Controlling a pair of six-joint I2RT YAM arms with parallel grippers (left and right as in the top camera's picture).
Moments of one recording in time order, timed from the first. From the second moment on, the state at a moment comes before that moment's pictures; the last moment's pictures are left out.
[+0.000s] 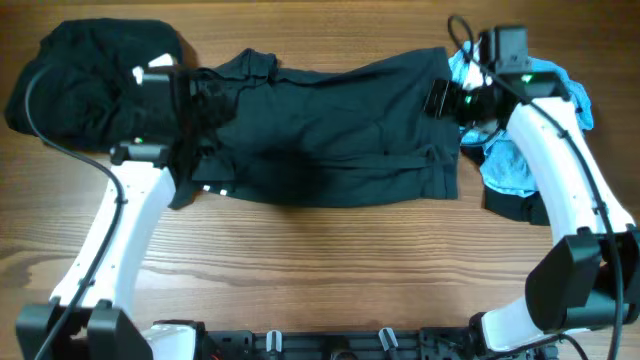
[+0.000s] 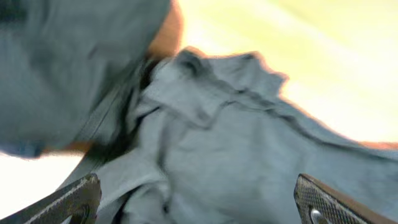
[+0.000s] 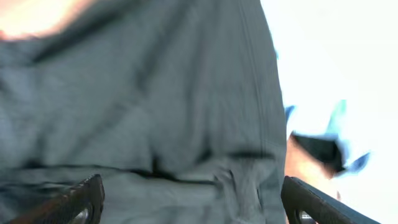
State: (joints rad) left arm -0.08 1.46 1.08 -0.42 -0.09 -0.49; right arm 0.06 1.71 1.45 -0.88 -0.12 0.29
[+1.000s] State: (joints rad) left arm -0.20 2.23 1.88 -0.75 0.00 -0.02; right arm 0.06 2.13 1.84 -0.70 -0.14 0.02
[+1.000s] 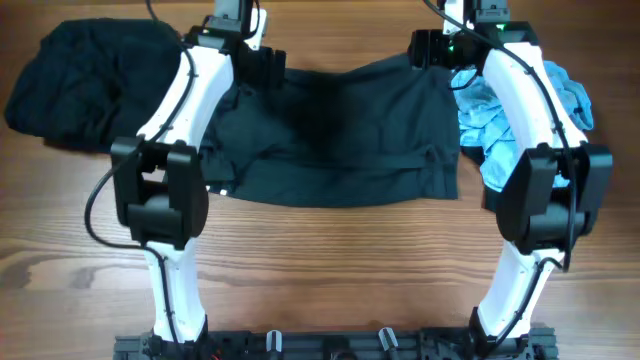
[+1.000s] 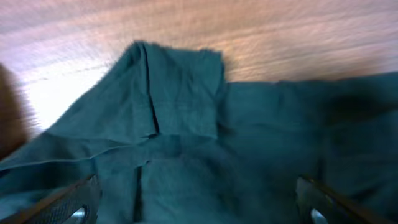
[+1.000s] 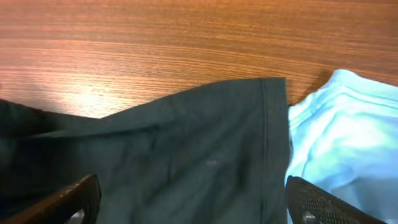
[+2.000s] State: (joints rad) left arm -0.16 2.39 1.89 -0.59 -0.09 -0.04; right arm 0.07 2.22 1.84 -0.54 -0.12 0.01
